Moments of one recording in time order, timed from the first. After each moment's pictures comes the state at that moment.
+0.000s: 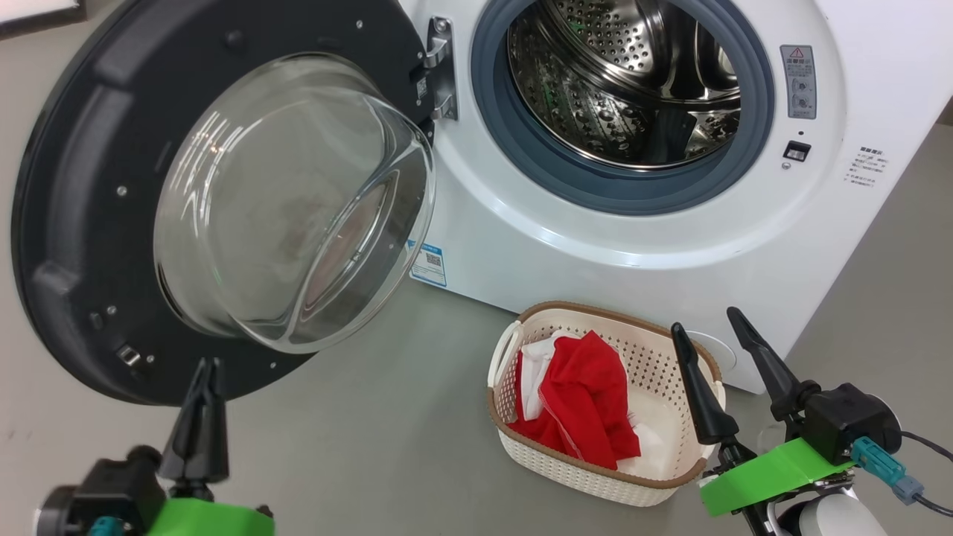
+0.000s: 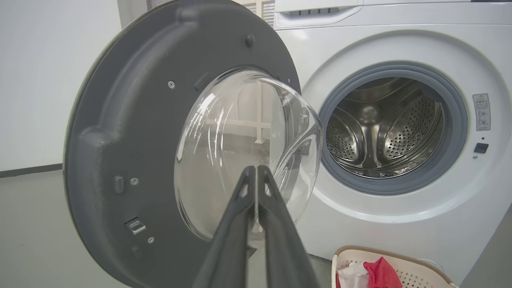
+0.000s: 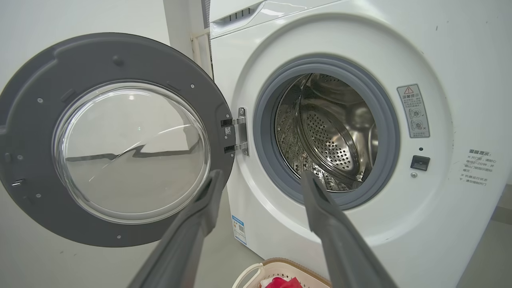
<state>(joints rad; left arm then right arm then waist) -0.08 0.05 0.06 0.15 -0.16 -0.08 -0.25 -0.08 -0.06 0.08 0.17 0.25 0.12 -0.26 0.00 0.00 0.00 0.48</state>
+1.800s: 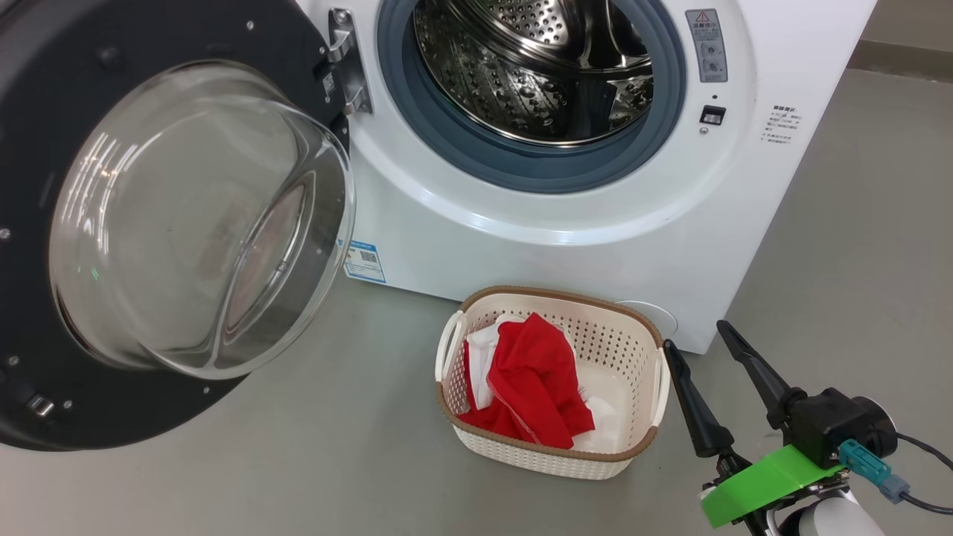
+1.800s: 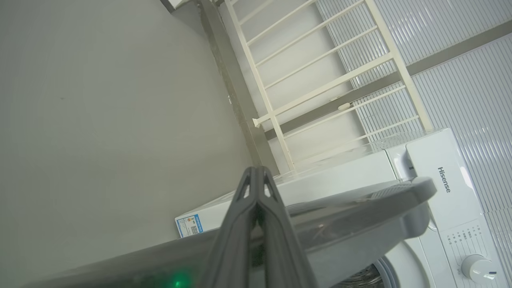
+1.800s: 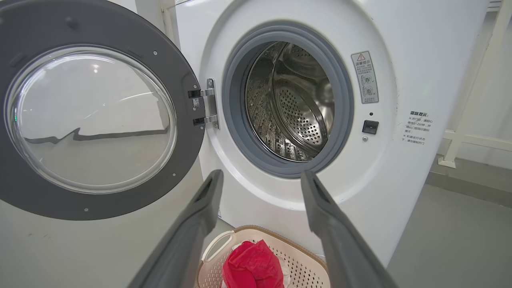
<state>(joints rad) -0.91 0.34 0.72 1.03 -0.81 -0.11 0.42 -0.09 -0.11 0.14 0.21 0.25 0.12 -0.26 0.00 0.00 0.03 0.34</state>
